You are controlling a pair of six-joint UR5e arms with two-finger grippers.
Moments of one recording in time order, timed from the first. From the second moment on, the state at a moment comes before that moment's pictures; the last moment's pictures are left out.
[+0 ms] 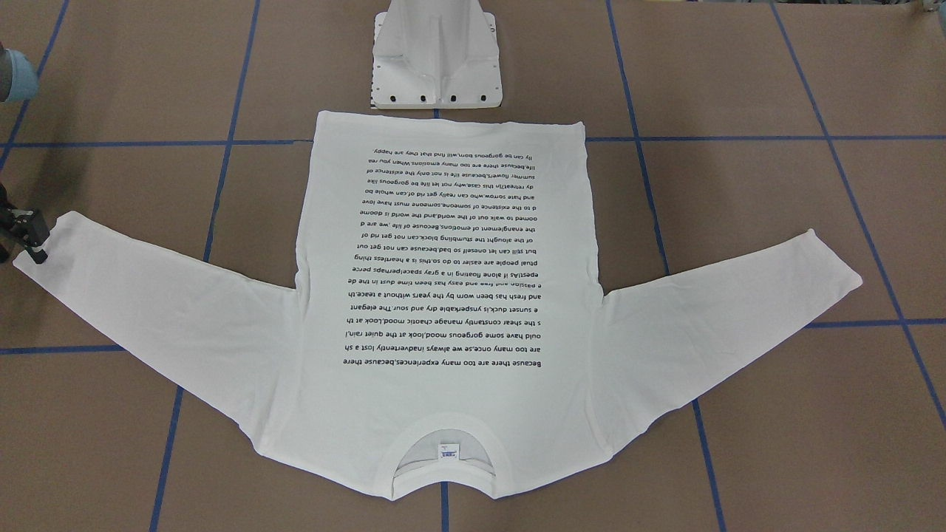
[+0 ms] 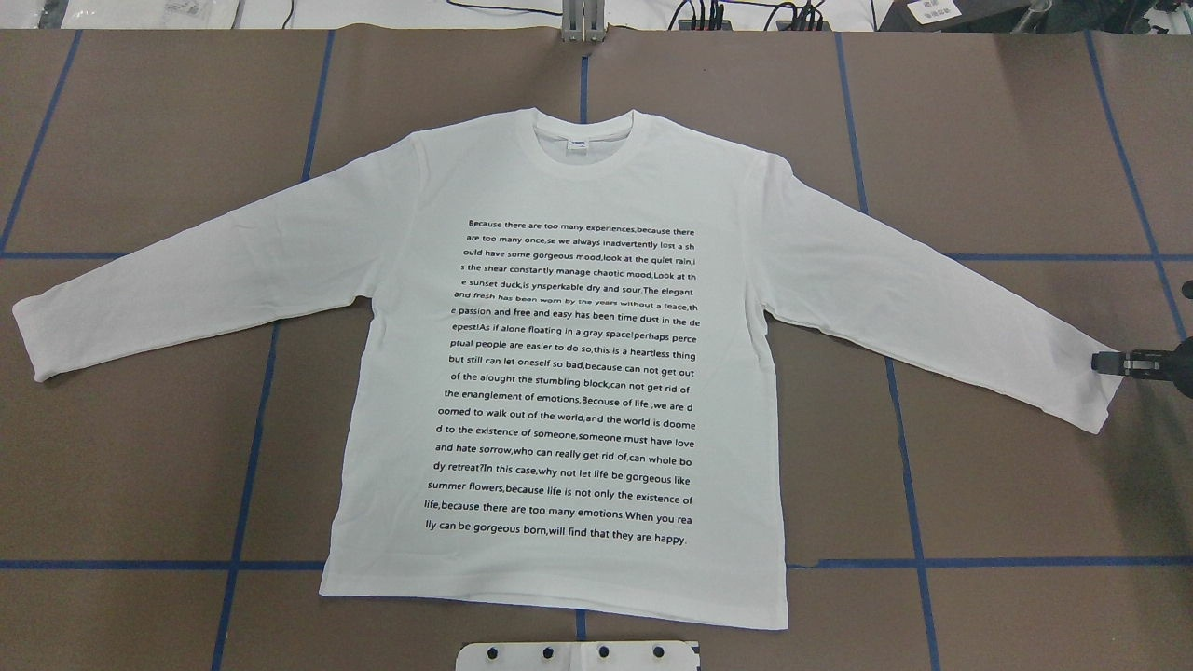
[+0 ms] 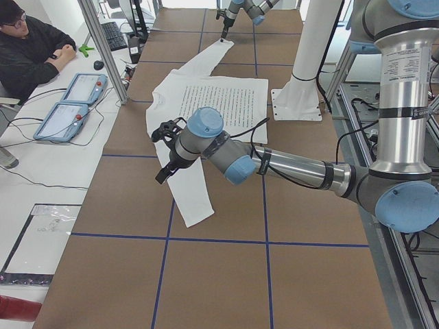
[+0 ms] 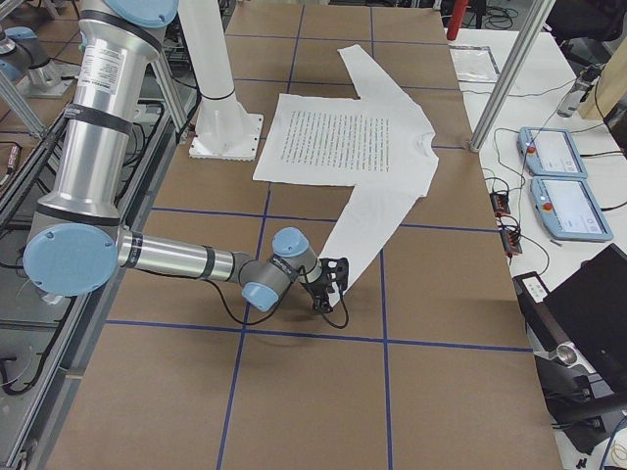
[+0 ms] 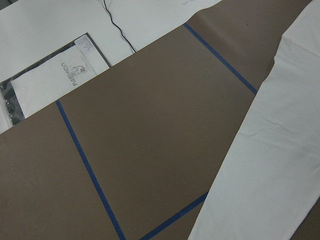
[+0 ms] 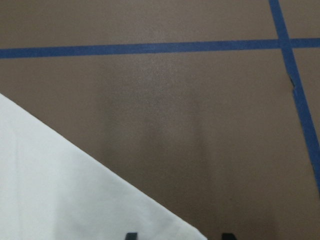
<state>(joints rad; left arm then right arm) -1.50 -1.51 -1.84 -2.12 -2.31 0.02 0.89 -1.83 1.51 -0.49 1.83 0.99</state>
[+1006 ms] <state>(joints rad) -1.50 -1.51 -1.83 -2.12 -2.31 0.02 0.97 -1.80 1.71 -0.60 1.89 0.99</state>
